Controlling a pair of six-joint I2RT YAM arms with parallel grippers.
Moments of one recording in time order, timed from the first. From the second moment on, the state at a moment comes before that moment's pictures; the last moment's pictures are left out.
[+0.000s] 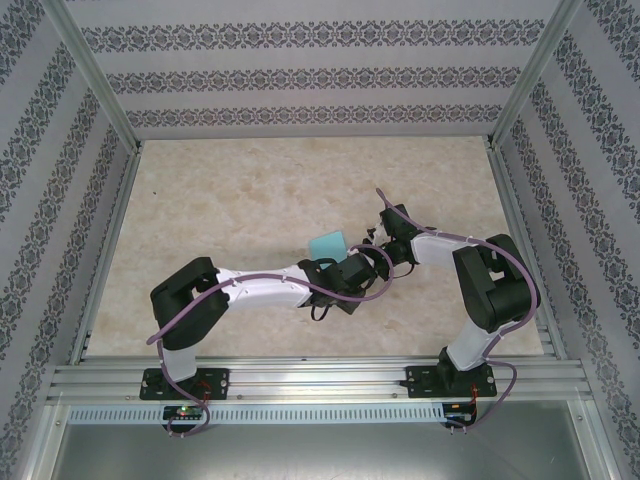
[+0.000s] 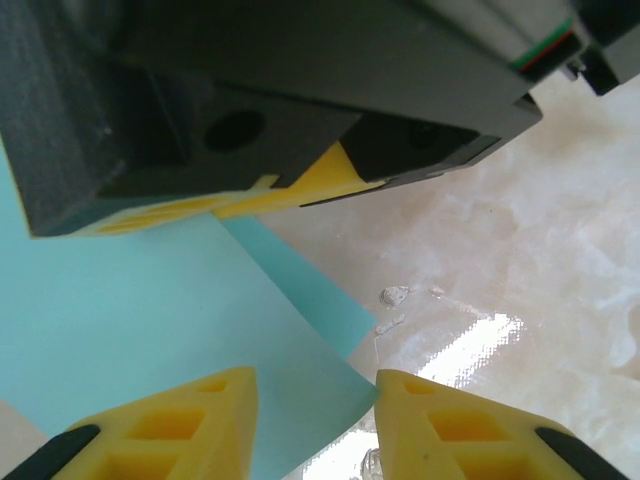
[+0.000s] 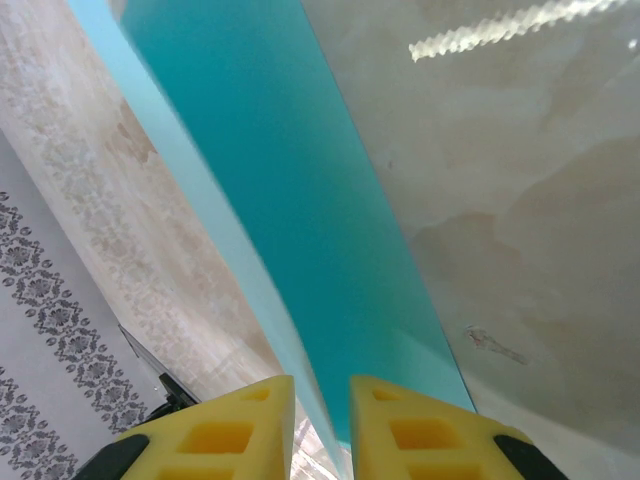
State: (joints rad) left arm -1.11 1.85 1.21 -0.42 -0.14 -0.46; right arm 0.35 1.70 0.82 -0.29 -0.73 0.78
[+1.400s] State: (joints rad) left arm -1.13 1.87 1.18 -0.41 -0.20 -0.43; right arm 0.35 1.70 0.82 -0.25 -0.74 0.81
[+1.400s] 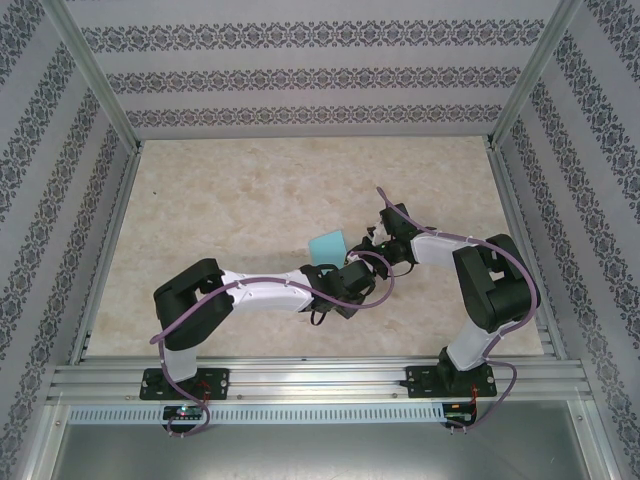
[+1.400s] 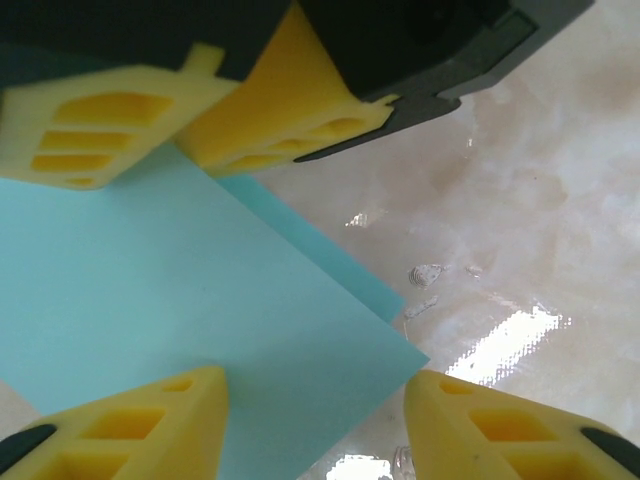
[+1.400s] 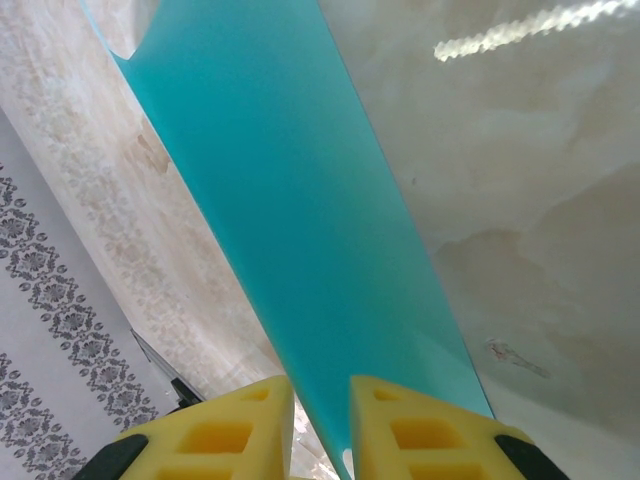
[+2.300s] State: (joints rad) left arm -1.13 1.81 1.18 -0.41 -0.22 -0.42; right arm 0.35 1.70 0.82 -0.27 -0.74 0.81
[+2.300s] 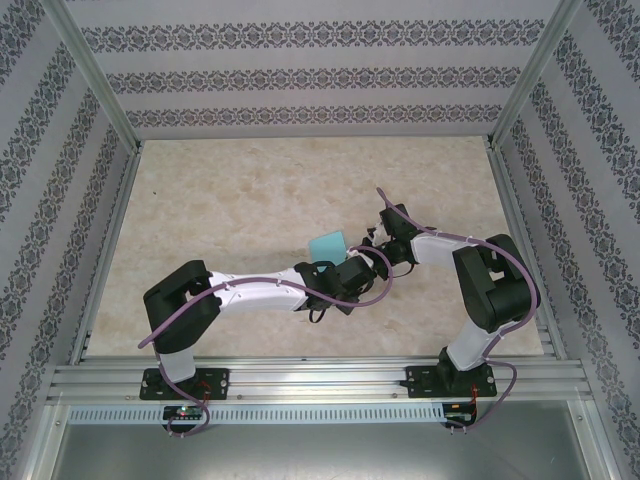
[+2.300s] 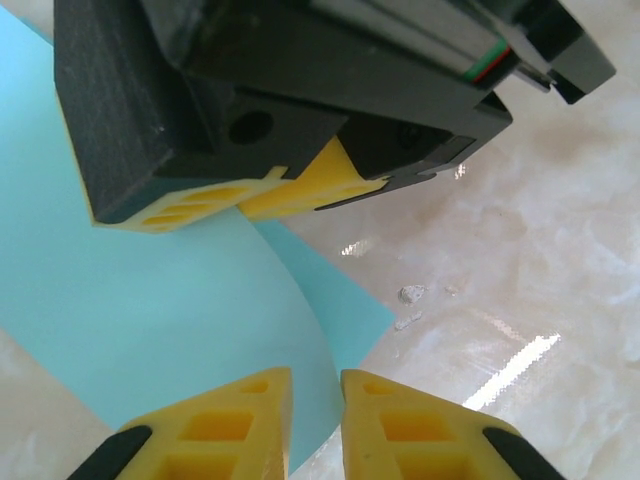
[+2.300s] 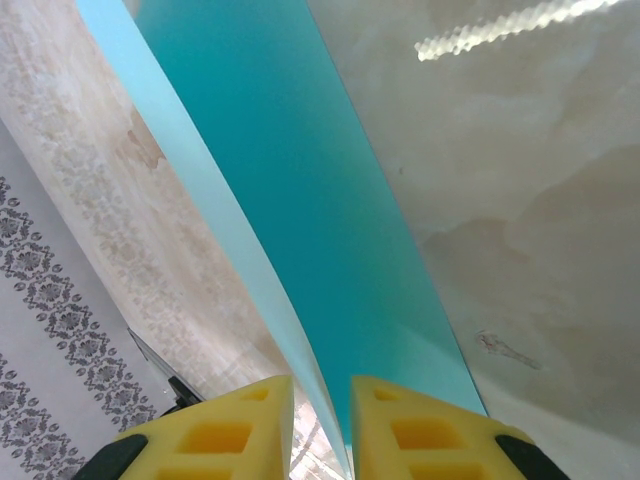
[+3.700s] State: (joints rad) left arm -0.98 1.67 1.01 -0.32 -0.07 -0.43; right arm 0.23 1.42 0.57 -0.27 -0.74 0.73
